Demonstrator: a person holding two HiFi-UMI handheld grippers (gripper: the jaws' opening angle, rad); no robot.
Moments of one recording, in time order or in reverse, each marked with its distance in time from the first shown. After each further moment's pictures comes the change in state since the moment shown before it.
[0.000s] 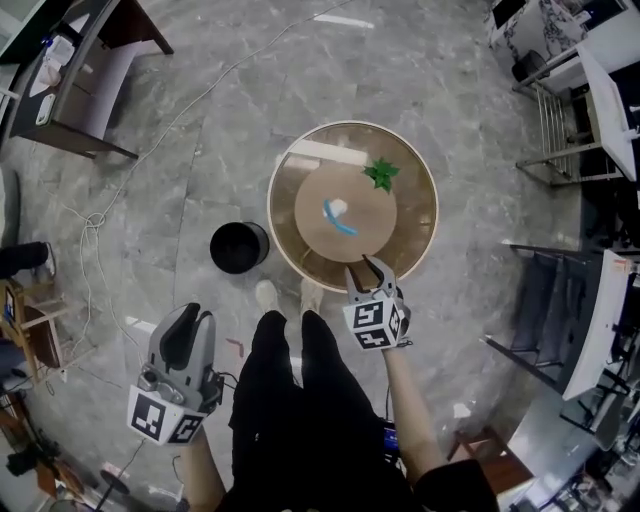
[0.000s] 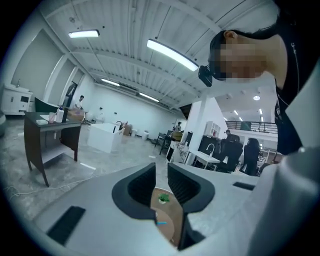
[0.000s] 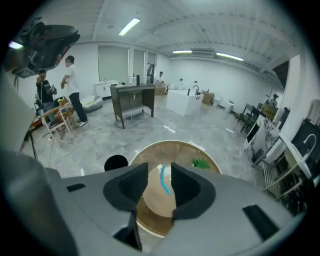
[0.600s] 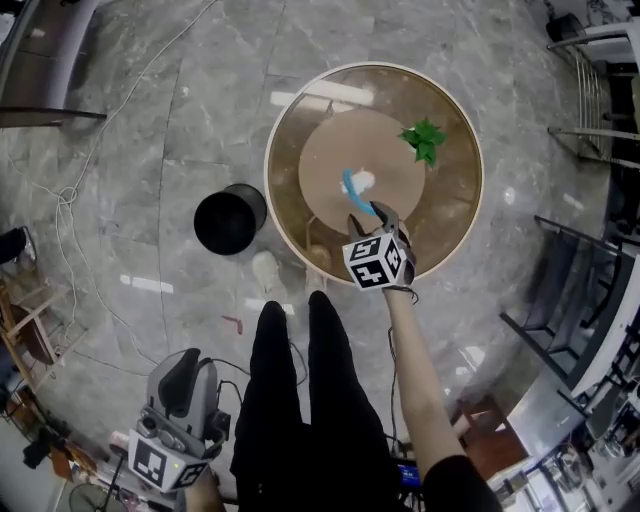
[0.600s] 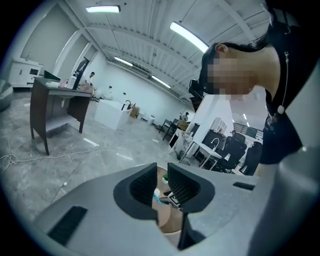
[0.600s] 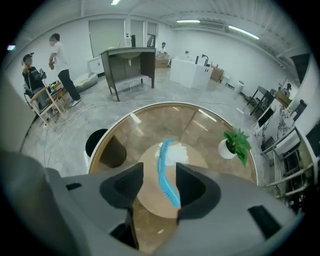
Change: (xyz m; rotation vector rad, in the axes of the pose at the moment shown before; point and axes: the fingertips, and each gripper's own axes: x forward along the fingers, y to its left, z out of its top) left arm 0.023 0.071 -0.118 -0.187 0.170 0.023; right arm 0.221 0.003 -0.101 -0.020 0.285 0.041
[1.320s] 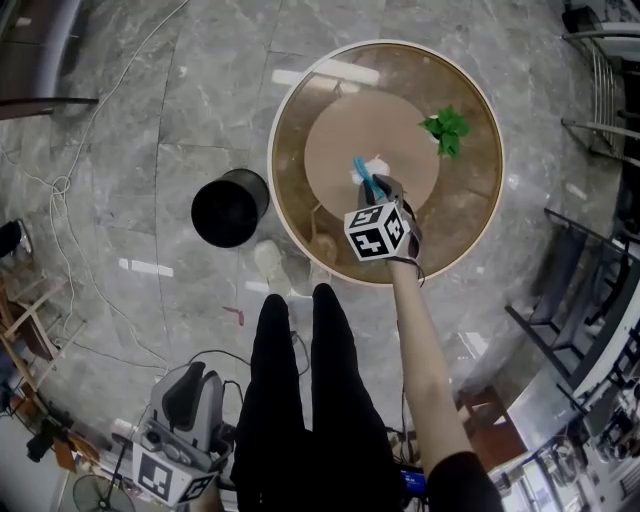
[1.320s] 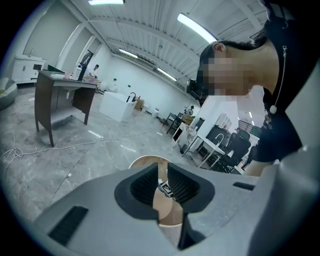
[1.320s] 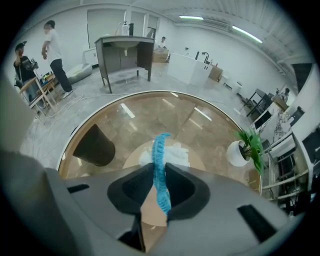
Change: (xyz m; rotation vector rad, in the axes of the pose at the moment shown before) left arm 0.009 0.026 -0.030 -0.039 0.078 0.041; right arm 0.074 -0.019 0.009 -0.027 0.048 -0.074
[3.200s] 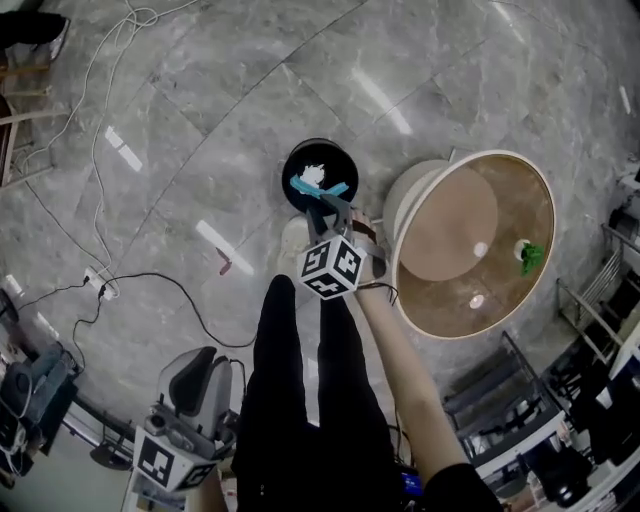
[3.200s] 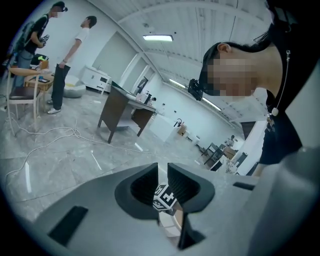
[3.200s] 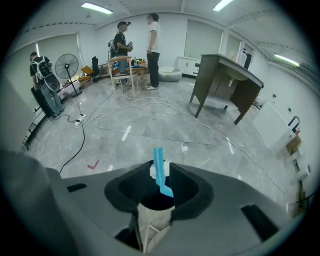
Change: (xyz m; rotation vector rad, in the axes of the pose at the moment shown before) left arm -0.173 0.125 -0.032 -0.359 -0.363 0.425; right arm -0.048 0.385 0.143 -0.780 -0.216 0.457
